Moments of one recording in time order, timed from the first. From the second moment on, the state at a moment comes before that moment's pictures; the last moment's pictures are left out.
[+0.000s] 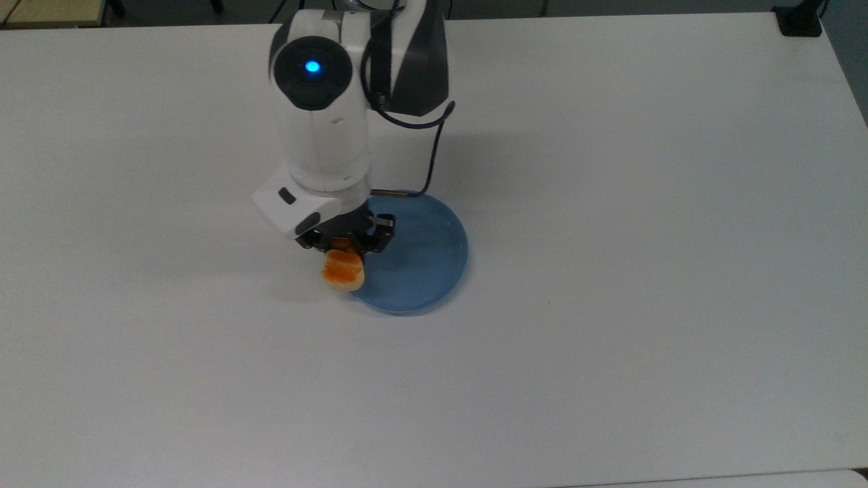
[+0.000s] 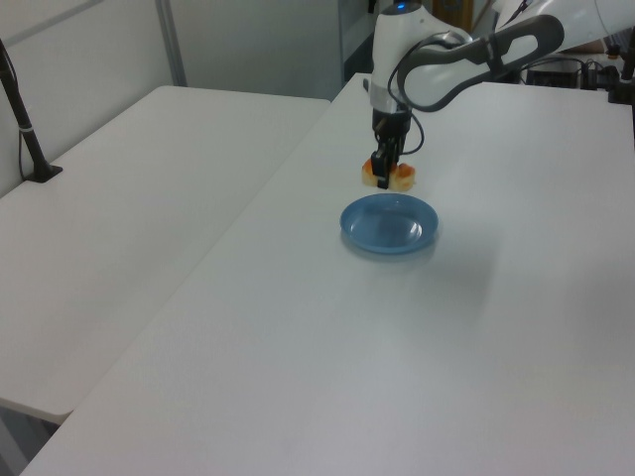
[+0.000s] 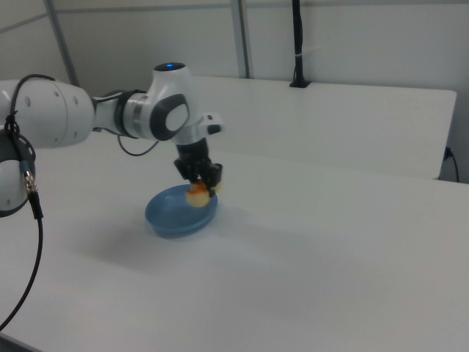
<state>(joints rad) 0.06 0.54 -0.08 -1.49 -0.01 2.11 0.03</state>
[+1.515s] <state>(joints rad) 0.17 0.19 -0.09 -1.47 -0.05 1.64 0.11</state>
